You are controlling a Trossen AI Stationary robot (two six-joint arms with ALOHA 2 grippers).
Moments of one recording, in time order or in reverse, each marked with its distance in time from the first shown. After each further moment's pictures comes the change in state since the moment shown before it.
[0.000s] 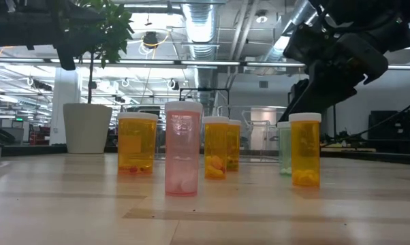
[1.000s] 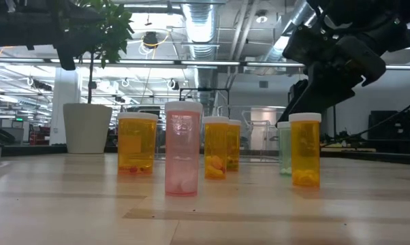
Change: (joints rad) left arm 0.000 0.000 0.000 0.000 -0.001 0.000; right arm -0.011 0.000 0.000 -0.003 0.001 -0.019
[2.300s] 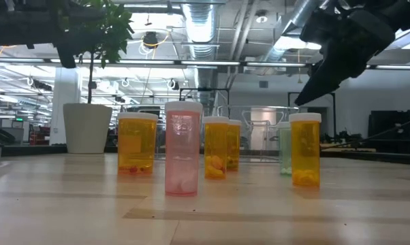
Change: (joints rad) left arm 0.000 0.000 0.000 0.017 0.014 0.020; right arm -0.034 -0.271 -0.001 -0.273 0.011 0.047
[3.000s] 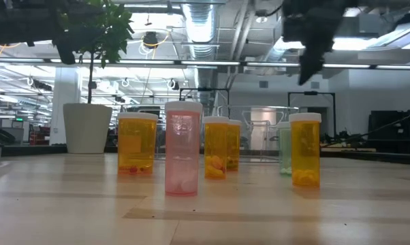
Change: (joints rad) left arm 0.000 0.000 0.000 0.047 0.002 0.057; right arm -0.625 0.067 0.501 -0.792 -0.436 -0.327
